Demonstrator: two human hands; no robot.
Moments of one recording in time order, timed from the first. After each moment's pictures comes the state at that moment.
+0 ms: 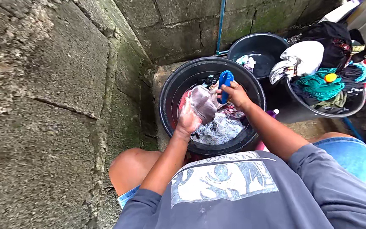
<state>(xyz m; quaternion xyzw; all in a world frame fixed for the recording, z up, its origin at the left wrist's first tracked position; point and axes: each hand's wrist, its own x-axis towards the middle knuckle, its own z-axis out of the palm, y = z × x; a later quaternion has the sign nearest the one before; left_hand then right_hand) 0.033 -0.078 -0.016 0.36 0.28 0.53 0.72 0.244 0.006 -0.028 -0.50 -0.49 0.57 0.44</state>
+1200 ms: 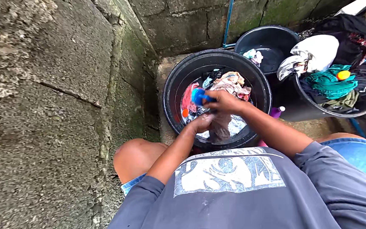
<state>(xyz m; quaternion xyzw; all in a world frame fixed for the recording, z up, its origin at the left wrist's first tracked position) 0.041 -0.089 -0.047 0.50 0.46 0.22 0.71 0.199 -0.028 0.010 -0.30 -0.85 0.37 0.22</state>
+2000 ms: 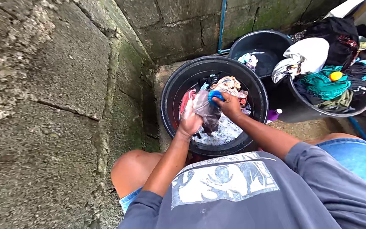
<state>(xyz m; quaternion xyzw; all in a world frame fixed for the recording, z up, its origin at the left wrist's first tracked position) 0.032 -0.073 -0.028 0.42 0.28 0.53 0.68 0.211 -0.027 -0.046 -0.52 -0.71 0.26 0.40</state>
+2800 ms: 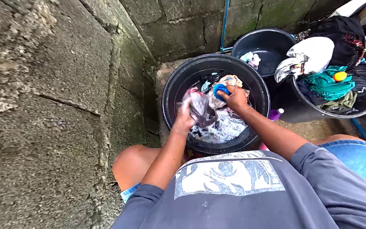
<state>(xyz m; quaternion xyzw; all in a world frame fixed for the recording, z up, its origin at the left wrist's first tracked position) 0.025 -0.054 -0.024 0.20 0.49 0.55 0.64 0.238 -0.007 -0.036 -0.56 -0.73 0.22 0.33</state>
